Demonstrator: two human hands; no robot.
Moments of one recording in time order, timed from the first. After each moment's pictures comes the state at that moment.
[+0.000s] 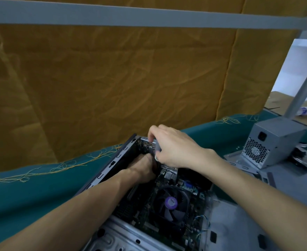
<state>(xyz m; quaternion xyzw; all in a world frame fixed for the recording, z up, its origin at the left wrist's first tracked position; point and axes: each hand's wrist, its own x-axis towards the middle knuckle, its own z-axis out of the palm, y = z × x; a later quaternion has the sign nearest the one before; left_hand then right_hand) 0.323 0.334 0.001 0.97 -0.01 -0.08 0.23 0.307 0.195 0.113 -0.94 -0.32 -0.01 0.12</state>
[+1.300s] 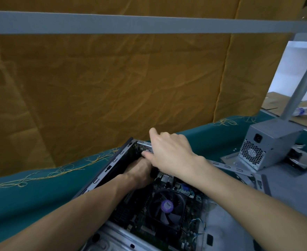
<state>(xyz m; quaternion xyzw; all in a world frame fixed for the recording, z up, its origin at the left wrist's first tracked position) 0.323 0.333 -0.005 0.98 -0.06 -0.06 0.16 0.299 0.202 0.111 -0.95 -0.29 -0.10 0.02</state>
